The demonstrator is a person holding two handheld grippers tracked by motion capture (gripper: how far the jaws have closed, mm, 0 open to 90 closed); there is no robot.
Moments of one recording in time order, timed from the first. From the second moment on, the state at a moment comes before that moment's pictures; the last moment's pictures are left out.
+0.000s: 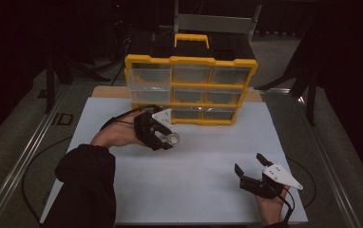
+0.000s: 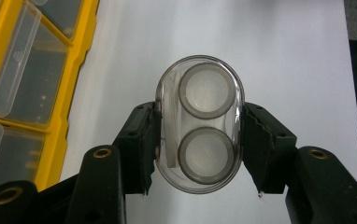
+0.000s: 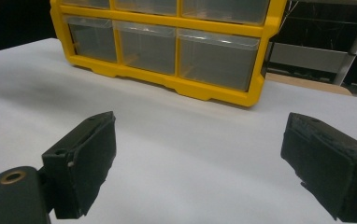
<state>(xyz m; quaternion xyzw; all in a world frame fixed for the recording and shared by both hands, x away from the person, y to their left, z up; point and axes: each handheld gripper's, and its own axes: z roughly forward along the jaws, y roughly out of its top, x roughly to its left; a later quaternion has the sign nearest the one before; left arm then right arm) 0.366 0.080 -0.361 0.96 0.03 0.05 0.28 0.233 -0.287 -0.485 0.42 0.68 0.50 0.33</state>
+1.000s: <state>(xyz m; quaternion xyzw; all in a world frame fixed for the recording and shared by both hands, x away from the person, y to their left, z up) 0.370 0.094 -0.328 0.95 0.02 0.06 0.30 0.234 -0.288 -0.486 0.42 0.68 0.51 0.32</state>
